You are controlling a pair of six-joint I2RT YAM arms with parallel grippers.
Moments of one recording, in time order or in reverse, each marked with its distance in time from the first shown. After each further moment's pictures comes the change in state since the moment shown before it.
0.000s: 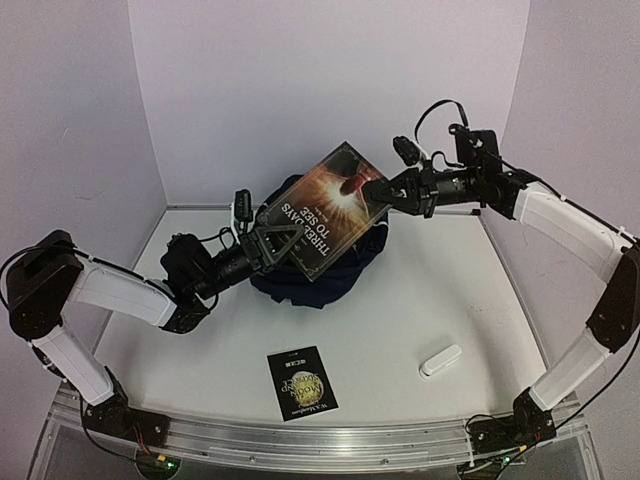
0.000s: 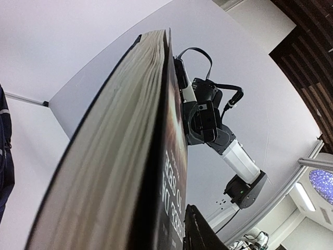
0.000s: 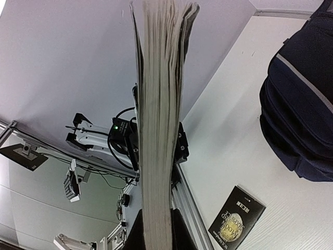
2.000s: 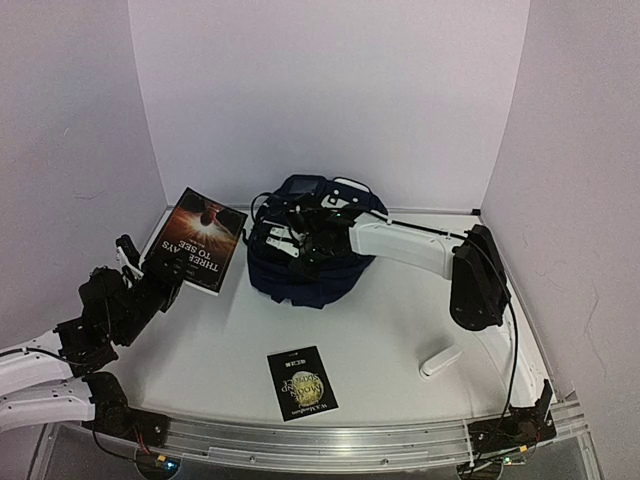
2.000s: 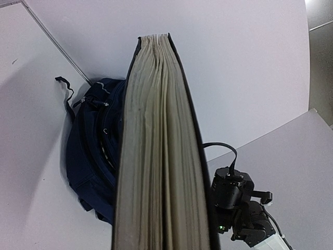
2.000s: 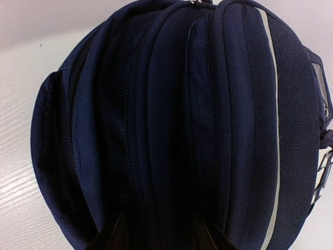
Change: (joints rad) left arm 0.000 -0.989 -0.341 -1.028 -0.813 -0.066; right arm 0.451 0.832 0.712 -0.376 1.328 -1.119
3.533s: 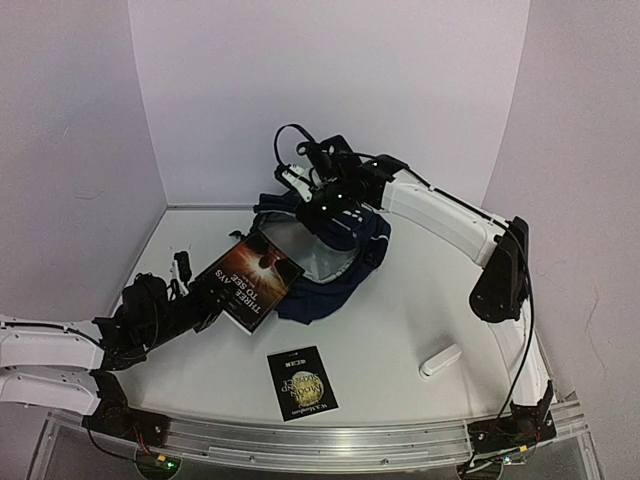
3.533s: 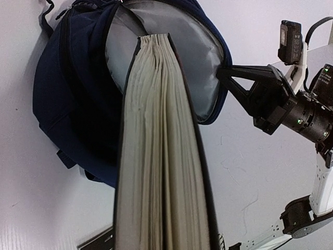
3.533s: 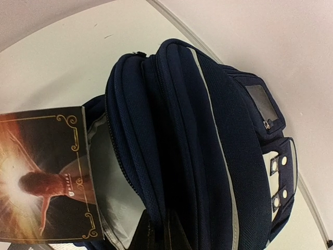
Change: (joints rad) left arm 0.002 0.360 -0.053 0.235 0.357 -0.019; right arm -0.056 -0.115 0.194 -0.121 -0.189 0.285
